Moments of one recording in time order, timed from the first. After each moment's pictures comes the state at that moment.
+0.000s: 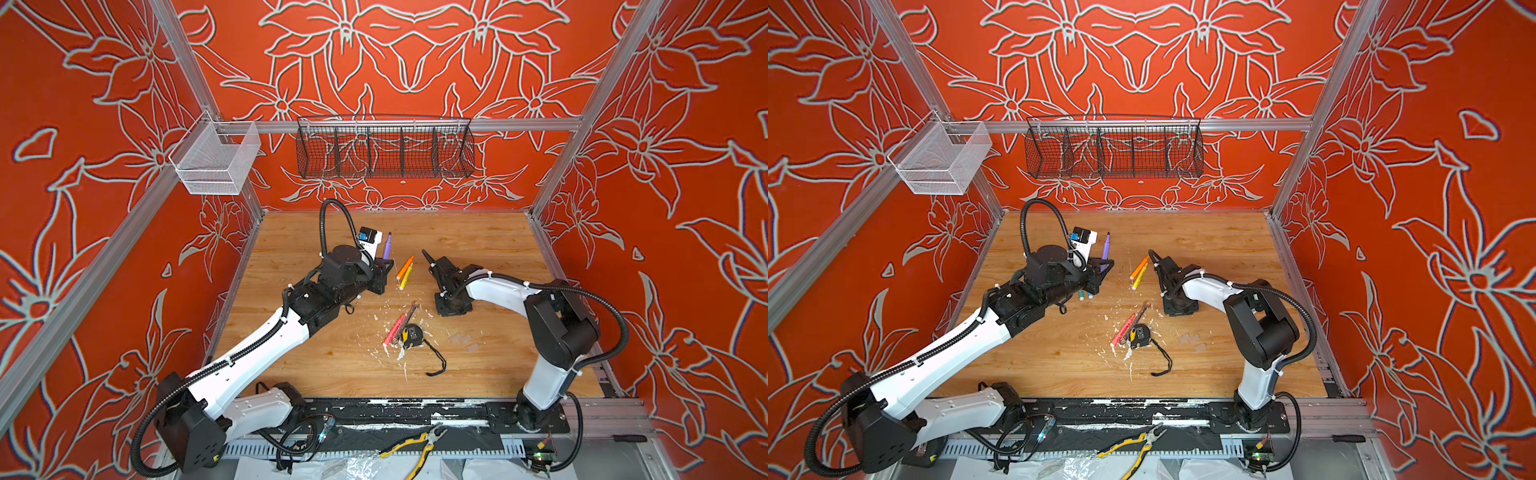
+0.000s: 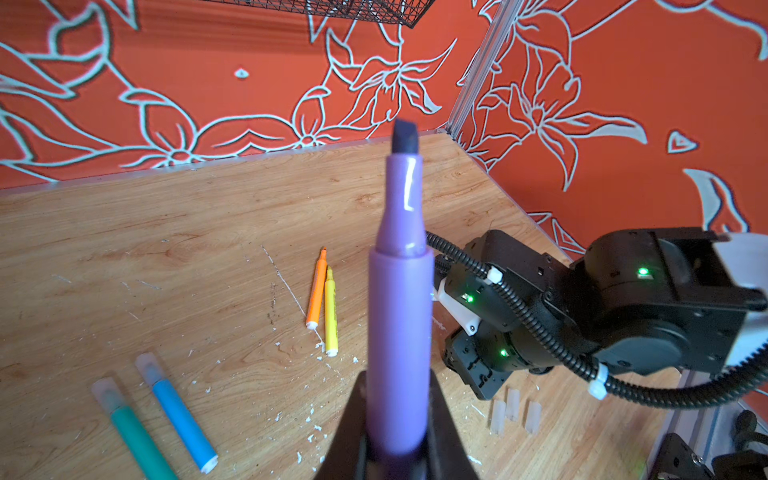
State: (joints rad) left arm -0.62 1.15 1.01 -0.24 0.02 -0.28; right arm 0.55 1.78 1.09 -0.74 0.13 0.48
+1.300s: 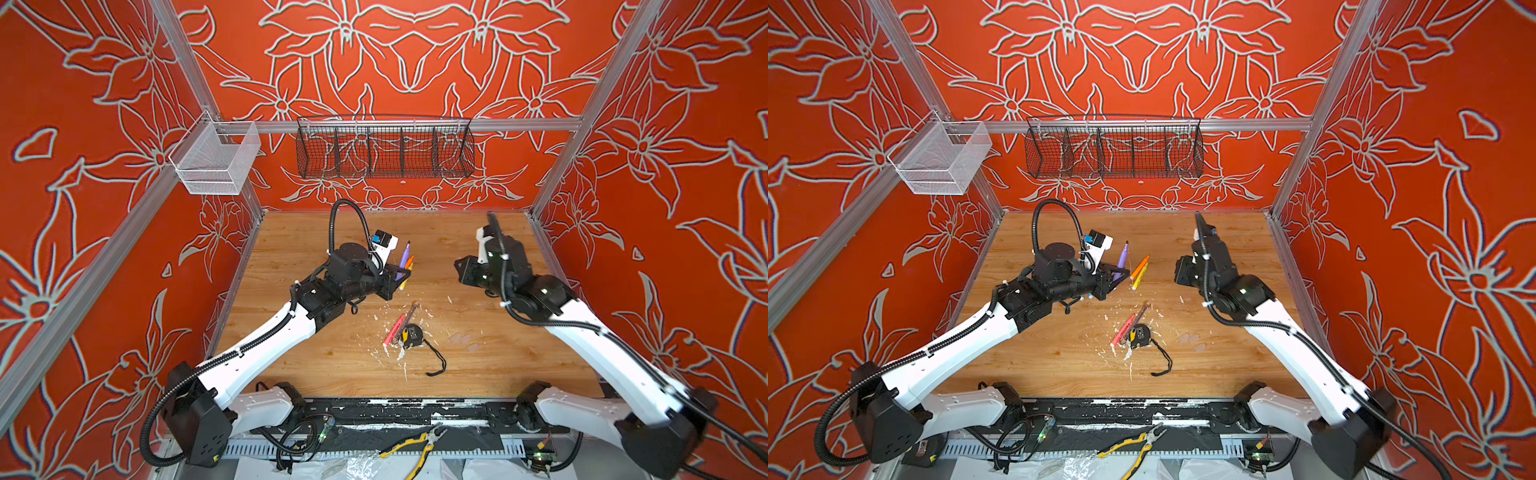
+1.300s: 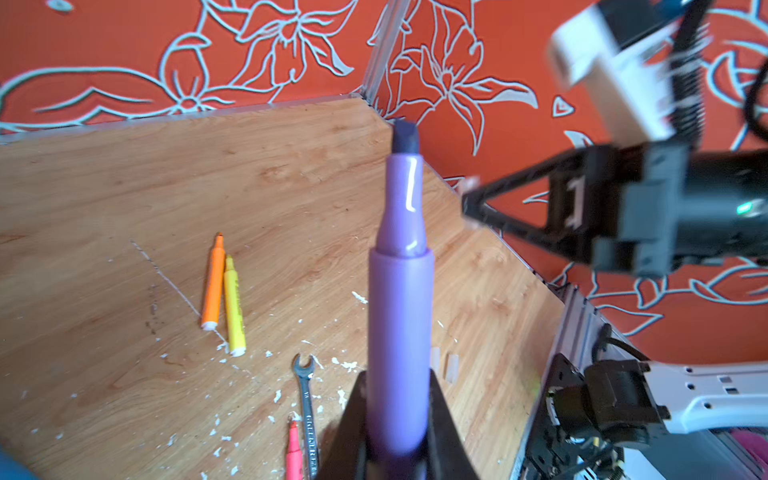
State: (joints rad) left arm -0.64 1.21 1.03 -0.21 0.31 -0.31; right arm 0.55 1.06 1.10 -0.56 0.11 0.67
